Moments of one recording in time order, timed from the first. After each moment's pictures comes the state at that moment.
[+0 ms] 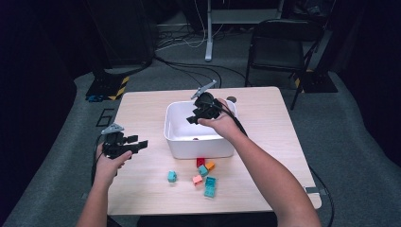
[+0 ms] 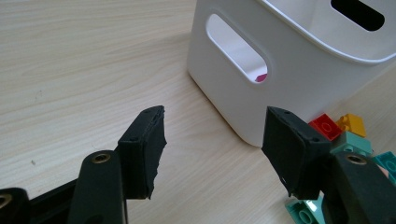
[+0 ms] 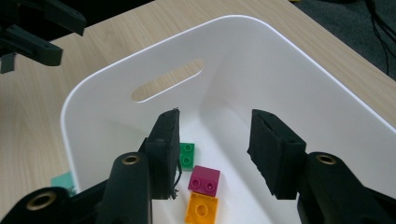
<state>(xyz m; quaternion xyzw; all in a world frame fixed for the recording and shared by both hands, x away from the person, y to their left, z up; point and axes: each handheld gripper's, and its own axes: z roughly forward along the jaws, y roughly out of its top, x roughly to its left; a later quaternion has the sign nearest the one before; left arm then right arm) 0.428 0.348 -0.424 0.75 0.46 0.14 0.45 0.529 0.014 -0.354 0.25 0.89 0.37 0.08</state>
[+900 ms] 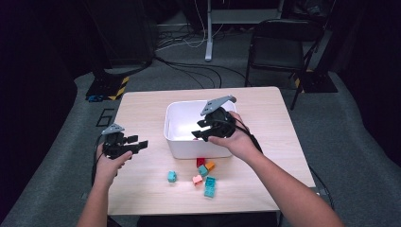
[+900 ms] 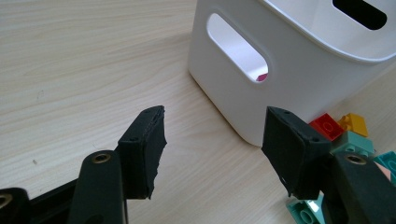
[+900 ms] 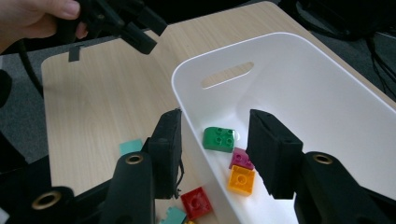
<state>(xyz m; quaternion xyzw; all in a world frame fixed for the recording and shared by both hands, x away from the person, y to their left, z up) 0.428 0.347 -0.424 0.76 0.46 0.14 0.44 0.444 -0.018 -0.326 0.19 0.88 0.41 0.11</state>
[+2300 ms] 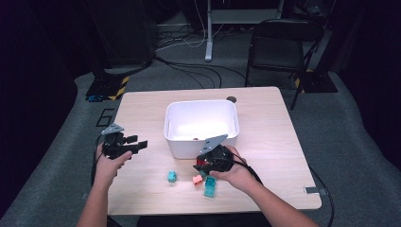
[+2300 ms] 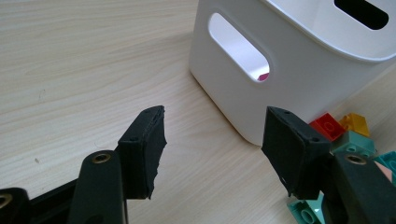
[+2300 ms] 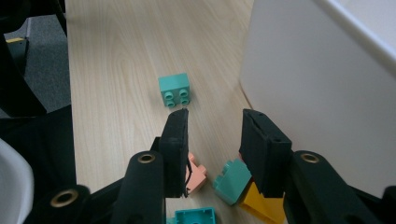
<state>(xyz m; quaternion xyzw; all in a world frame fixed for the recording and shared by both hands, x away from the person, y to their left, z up) 0.427 0.347 -0.425 0.75 0.46 0.14 0.44 0.399 -0.016 -0.425 0.16 0.90 0.40 0.07</state>
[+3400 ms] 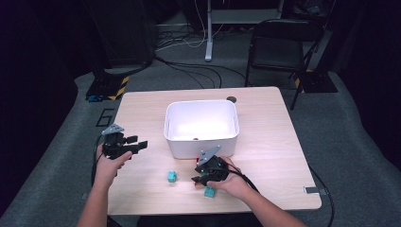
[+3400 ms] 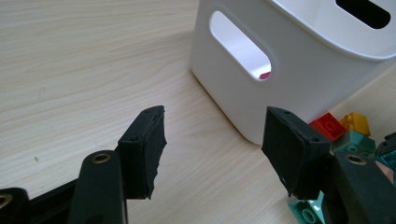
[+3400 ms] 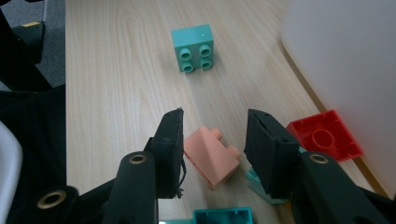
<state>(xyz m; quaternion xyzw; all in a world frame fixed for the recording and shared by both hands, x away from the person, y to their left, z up) 0.427 0.348 -0.426 0.75 0.46 0.14 0.44 0.397 -0.003 -0.480 0.15 0.91 0.38 0.03</state>
